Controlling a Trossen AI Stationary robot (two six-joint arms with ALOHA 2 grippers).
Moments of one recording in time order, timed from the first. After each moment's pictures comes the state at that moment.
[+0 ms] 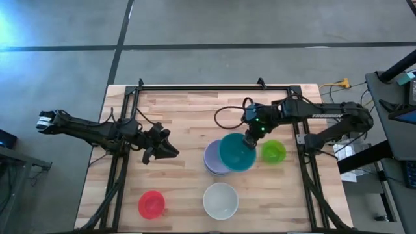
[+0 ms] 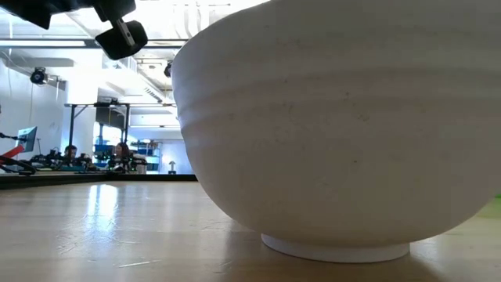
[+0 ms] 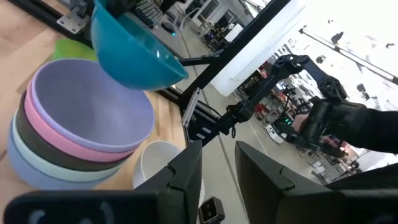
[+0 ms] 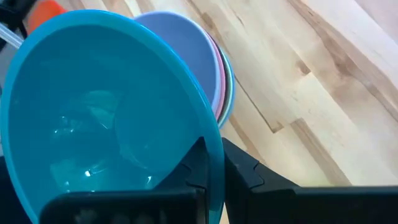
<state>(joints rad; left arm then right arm) -0.13 0.77 0.50 0.23 0.23 -0.73 -0.03 1.36 1.29 -0.95 -0.16 0.64</state>
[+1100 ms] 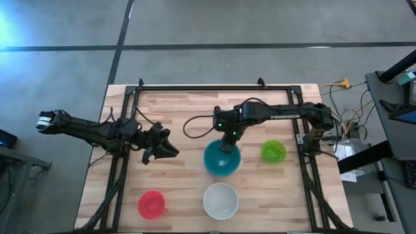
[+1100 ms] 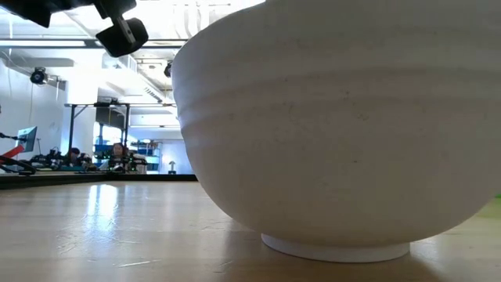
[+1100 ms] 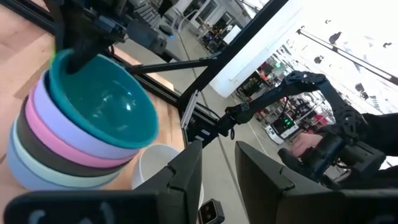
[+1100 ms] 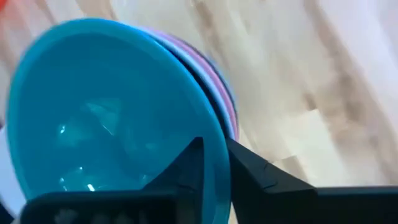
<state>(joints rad) -0.13 0.77 0.51 0.23 0.23 -0.73 -0.03 1.82 1.66 -1.12 -0.14 0.45</state>
